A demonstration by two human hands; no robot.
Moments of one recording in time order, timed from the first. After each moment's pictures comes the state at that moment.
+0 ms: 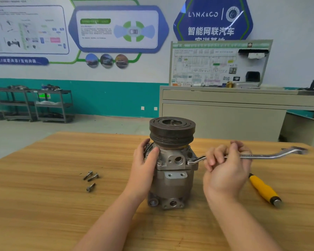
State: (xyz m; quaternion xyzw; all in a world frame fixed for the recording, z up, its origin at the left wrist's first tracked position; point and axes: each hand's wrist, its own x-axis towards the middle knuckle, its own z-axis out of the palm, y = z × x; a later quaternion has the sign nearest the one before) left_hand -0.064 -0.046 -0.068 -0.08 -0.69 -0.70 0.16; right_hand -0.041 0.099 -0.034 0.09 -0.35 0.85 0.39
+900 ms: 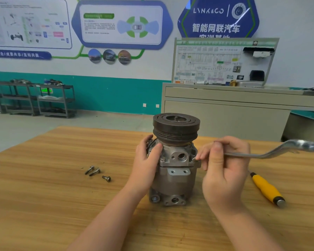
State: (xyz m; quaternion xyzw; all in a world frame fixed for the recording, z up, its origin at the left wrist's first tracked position) left_hand -0.061 -0.046 -0.062 -0.08 -0.70 -0.69 0.16; right_hand -0.029 0.096 -0.042 0.34 -0.55 0.56 0.52
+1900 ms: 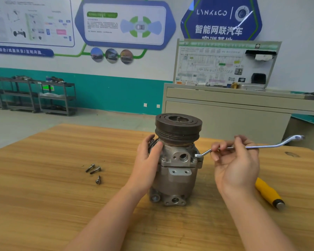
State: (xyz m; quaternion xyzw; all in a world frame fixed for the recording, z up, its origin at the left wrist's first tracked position) left_hand -0.067 -0.050 -0.066 -0.09 -0.71 -0.68 0.17; right_hand -0.045 0.117 -0.027 0.09 -0.35 0.88 0.32
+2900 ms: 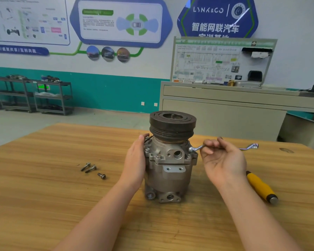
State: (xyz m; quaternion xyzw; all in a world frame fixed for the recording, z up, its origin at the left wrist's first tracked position) left_hand -0.080 -0.053 -0.068 -0.05 -0.66 -0.73 0.17; right_hand -0.059 0.127 -0.028 0.01 -0.24 0.96 0.13
